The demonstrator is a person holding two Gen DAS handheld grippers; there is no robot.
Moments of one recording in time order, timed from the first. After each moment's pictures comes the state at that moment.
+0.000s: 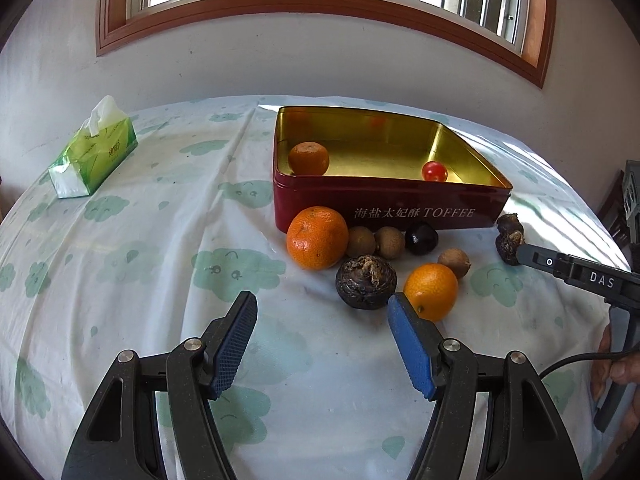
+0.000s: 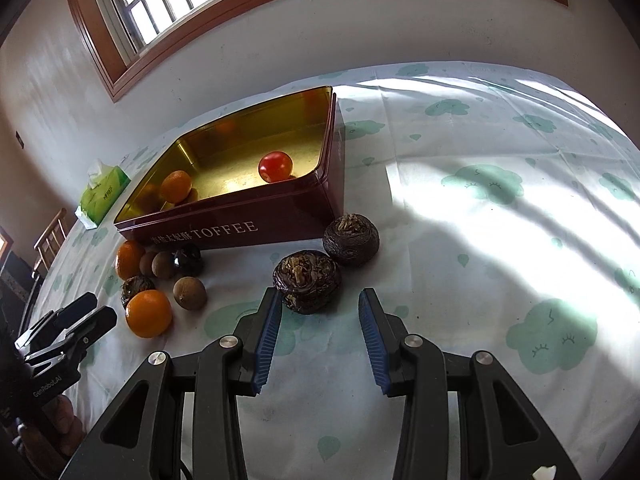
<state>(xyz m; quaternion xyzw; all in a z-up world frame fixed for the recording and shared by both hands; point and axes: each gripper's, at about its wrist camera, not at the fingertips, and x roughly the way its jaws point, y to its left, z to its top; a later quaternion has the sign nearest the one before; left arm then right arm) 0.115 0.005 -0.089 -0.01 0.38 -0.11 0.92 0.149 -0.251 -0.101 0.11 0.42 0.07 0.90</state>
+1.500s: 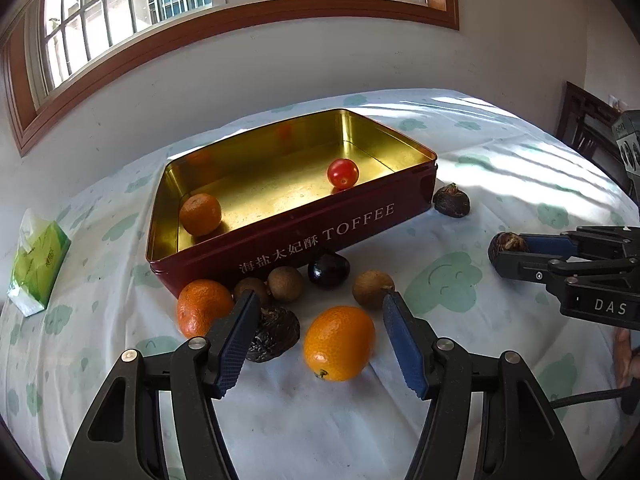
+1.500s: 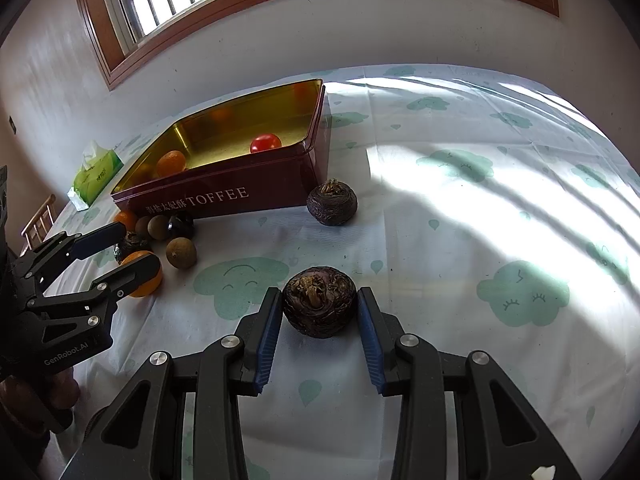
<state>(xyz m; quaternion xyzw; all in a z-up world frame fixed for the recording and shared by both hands) 0.129 -0.071 -0.084 0.13 0.35 -0.22 0.90 0.113 -0.256 -0.103 0.09 0.42 0.04 0.90</state>
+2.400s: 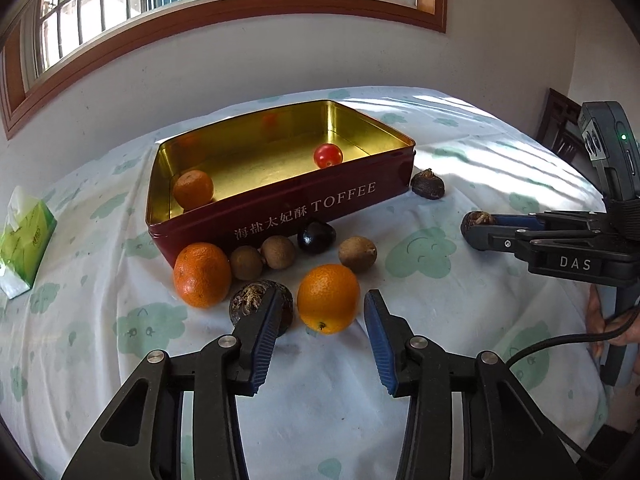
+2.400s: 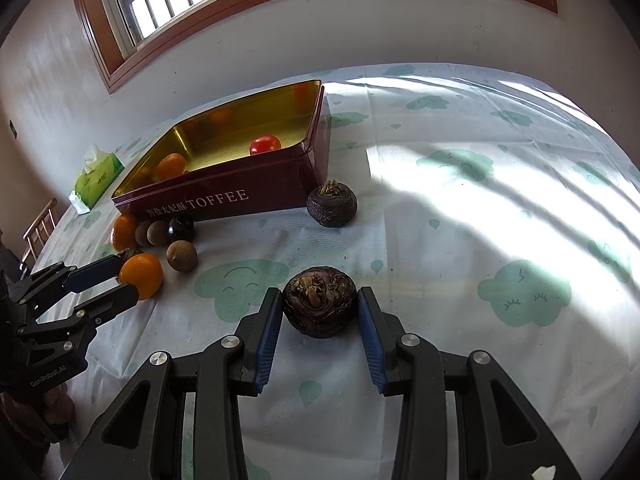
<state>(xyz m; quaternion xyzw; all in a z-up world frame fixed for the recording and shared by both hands) 0.117 -0.050 -0.082 0.11 0.37 -0.26 0.89 0.113 -0.256 -0.103 0.09 0.42 0.04 0.90</state>
